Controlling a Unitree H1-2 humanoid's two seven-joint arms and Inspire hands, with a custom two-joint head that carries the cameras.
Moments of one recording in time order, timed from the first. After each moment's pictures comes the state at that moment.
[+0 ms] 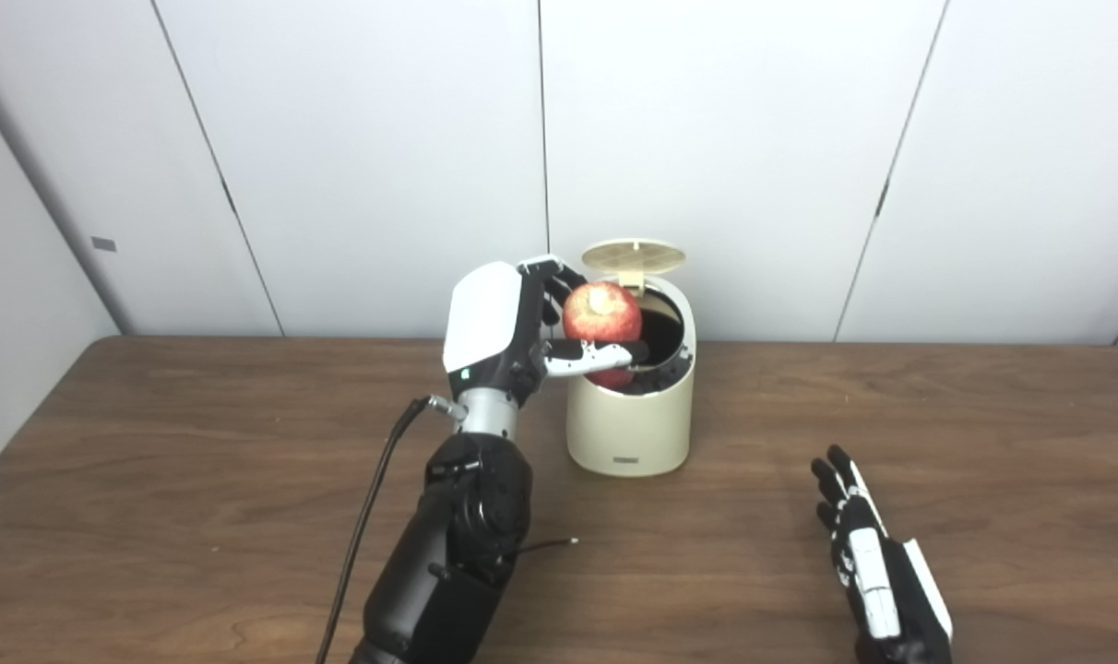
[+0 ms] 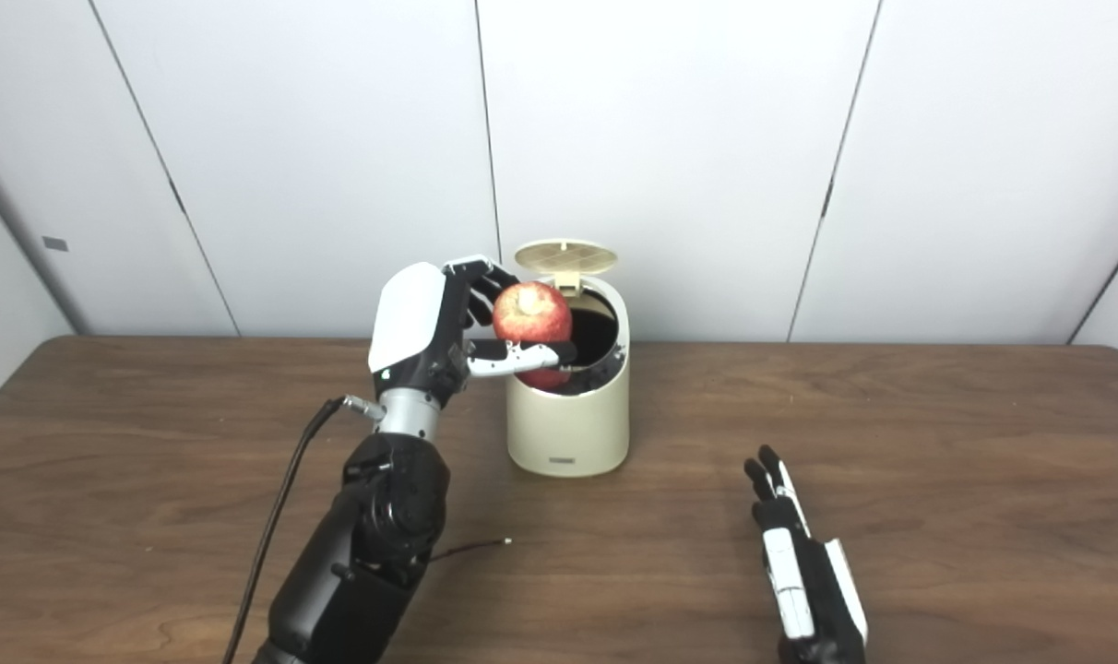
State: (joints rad) left arm -0.55 0.02 -0.24 0.11 0.79 0.28 0.23; right arm 0.06 -0.04 0.00 -0.15 -0.01 -0.03 0.04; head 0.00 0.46
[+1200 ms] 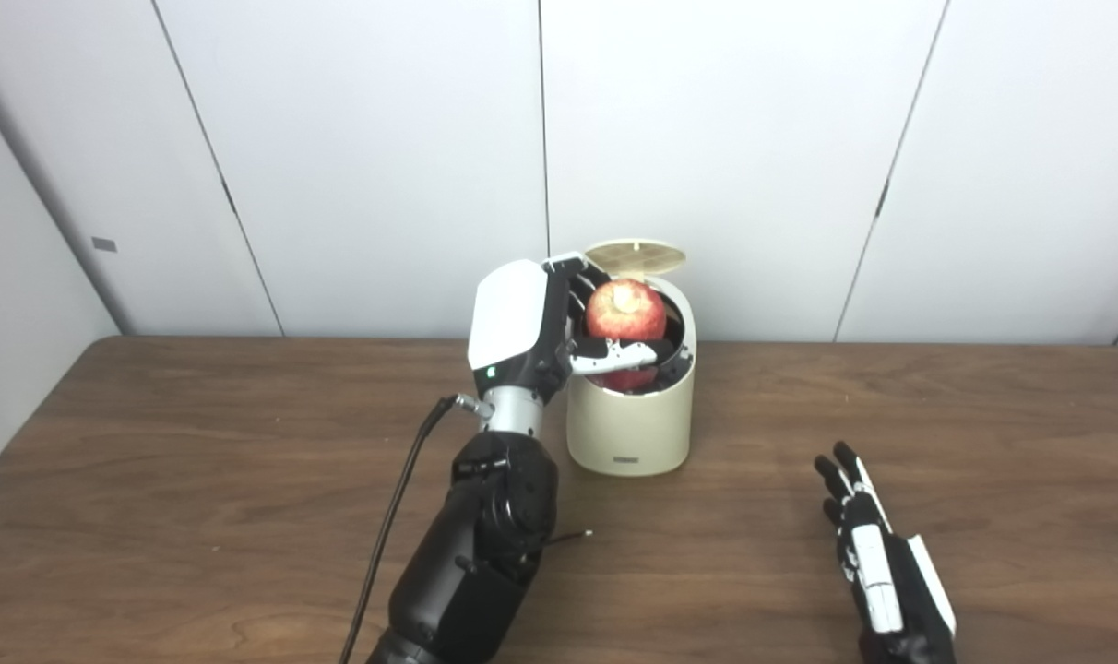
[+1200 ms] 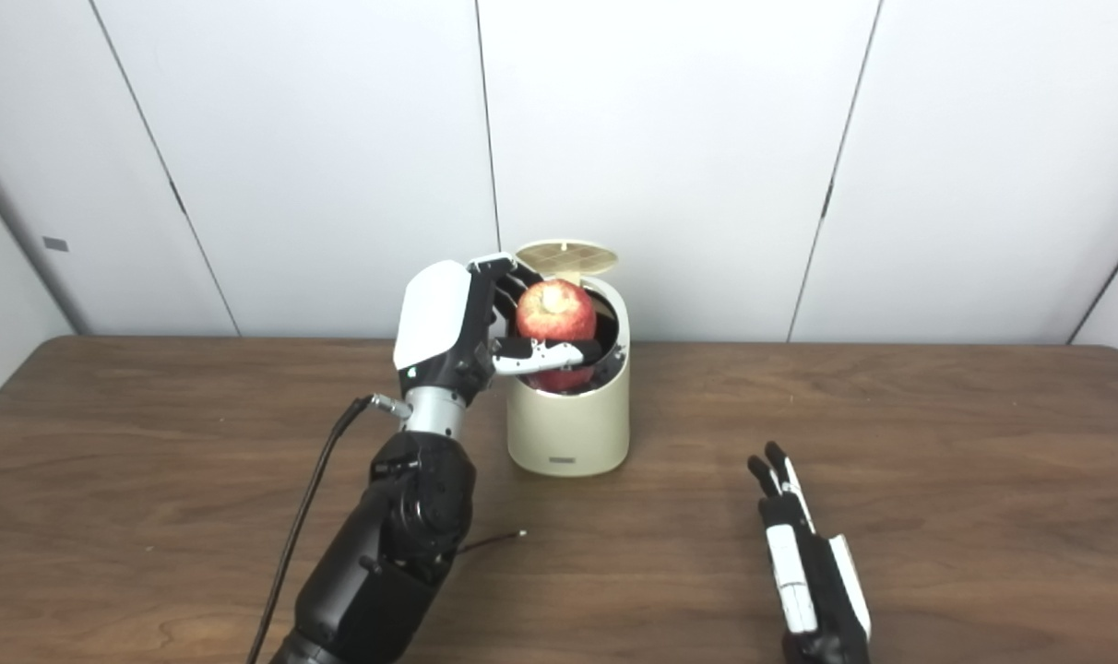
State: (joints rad) left arm -0.58 -0.01 -0.27 0.19 0.79 0.26 0.31; right arm 0.05 -0.04 -0.01 -0.14 -0.03 -0.03 0.01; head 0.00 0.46
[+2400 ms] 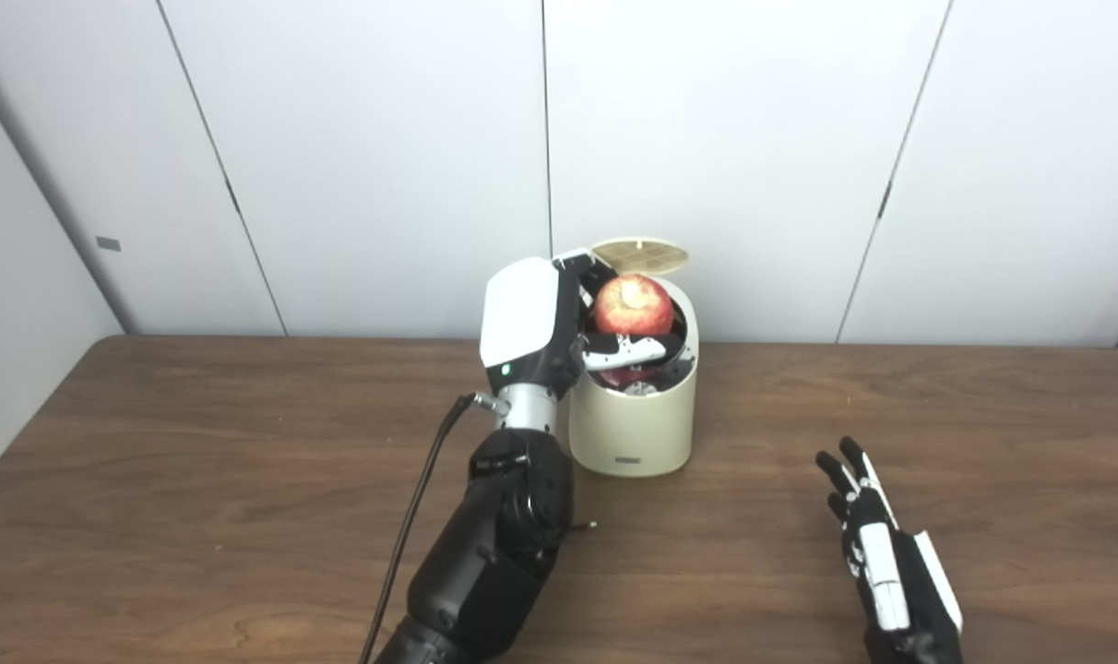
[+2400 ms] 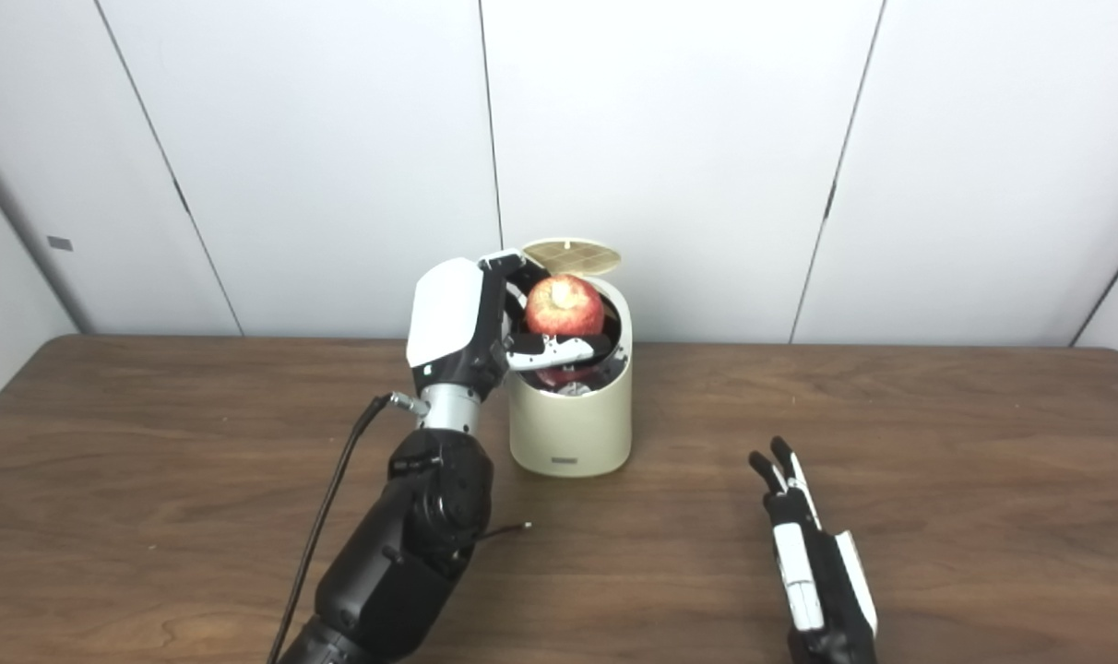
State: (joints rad) left arm -0.62 -0.03 -0.32 0.25 0.80 0.30 0.32; right arm 0.05 -0.07 -0.01 -0.13 0.00 -0.05 0.01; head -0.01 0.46
